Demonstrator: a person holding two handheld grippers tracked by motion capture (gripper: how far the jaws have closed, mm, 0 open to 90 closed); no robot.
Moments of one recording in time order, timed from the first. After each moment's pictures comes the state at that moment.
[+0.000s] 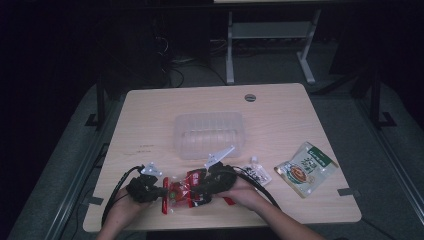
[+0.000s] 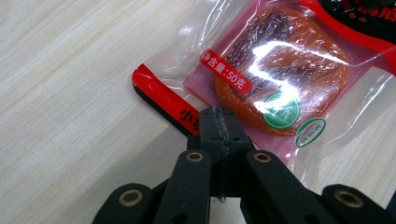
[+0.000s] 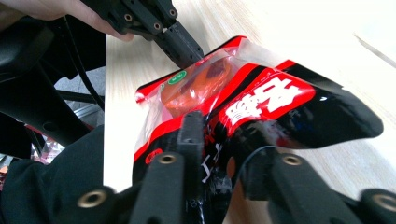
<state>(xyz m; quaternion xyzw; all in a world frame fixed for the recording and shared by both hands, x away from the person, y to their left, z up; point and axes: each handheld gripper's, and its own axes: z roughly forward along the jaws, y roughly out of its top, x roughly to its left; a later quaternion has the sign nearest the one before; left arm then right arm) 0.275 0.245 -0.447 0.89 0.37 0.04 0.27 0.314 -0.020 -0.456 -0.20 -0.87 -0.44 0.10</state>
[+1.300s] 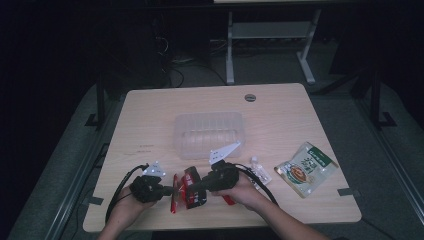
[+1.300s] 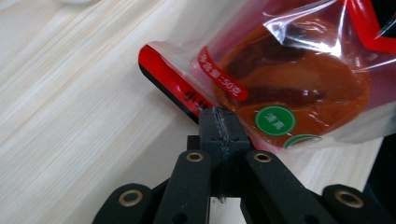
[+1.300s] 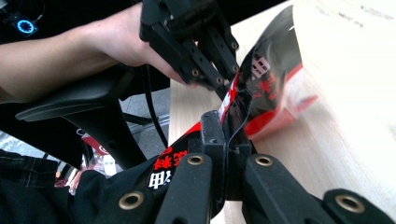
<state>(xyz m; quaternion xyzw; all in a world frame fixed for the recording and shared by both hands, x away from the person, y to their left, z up) 0.272 0.230 -0.438 0.90 0.32 0.03 0.31 0.309 -0.027 -0.429 -0.14 -0.83 -0.51 0.16</state>
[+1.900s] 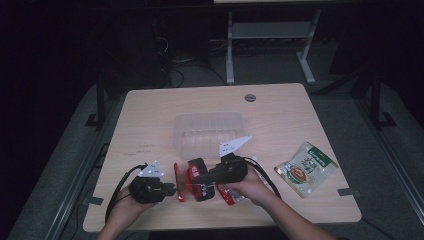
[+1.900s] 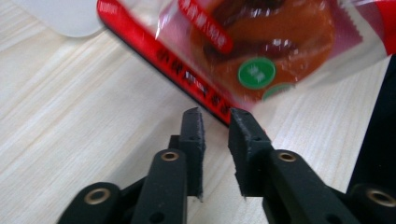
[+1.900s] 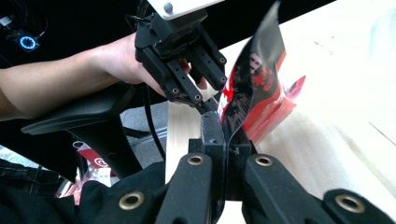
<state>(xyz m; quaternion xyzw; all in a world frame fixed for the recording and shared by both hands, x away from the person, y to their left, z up) 0.267 0.236 -0.429 0.89 0.31 0.05 0.34 0.316 -0.050 -0.411 -0.15 -0.82 -0.54 0.14</state>
